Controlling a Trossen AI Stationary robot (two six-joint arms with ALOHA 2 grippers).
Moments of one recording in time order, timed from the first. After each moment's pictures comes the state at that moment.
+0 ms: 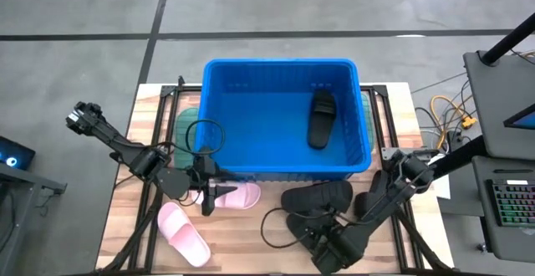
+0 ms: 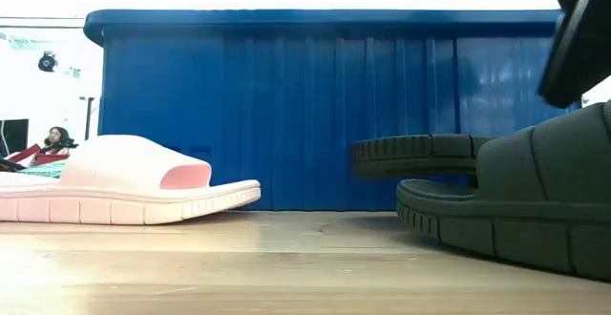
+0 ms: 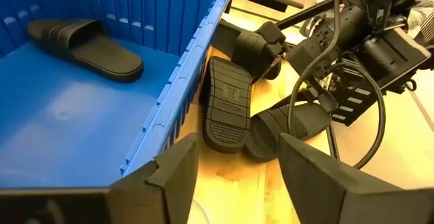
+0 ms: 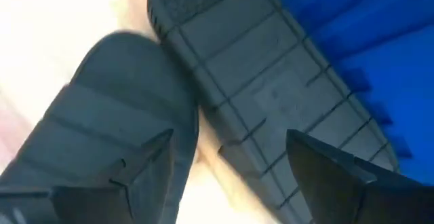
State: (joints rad) left arm -0.57 1.11 1.04 -0.43 -0.58 -0.60; right arm 0.77 2.06 1.62 -1.29 0.56 1.32
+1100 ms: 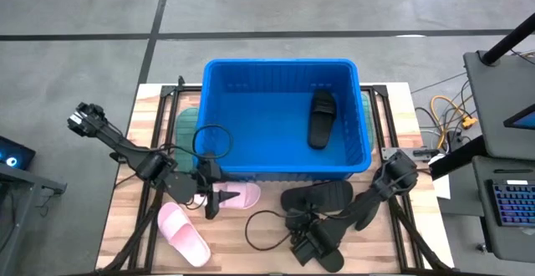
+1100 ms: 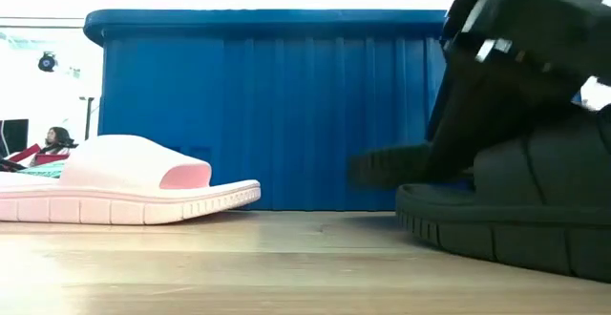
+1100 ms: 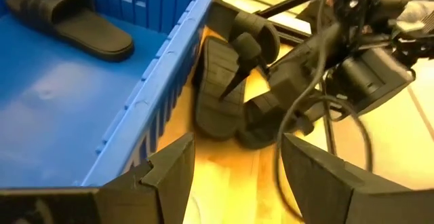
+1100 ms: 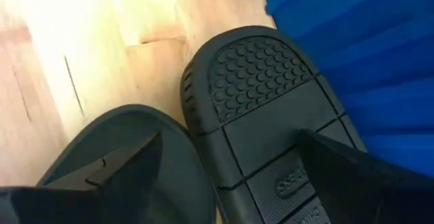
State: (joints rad) left arm -0.57 1.16 1.02 -0.41 -0.53 -0.65; right arm 0.65 2.17 1.62 -1.06 0.66 0.94
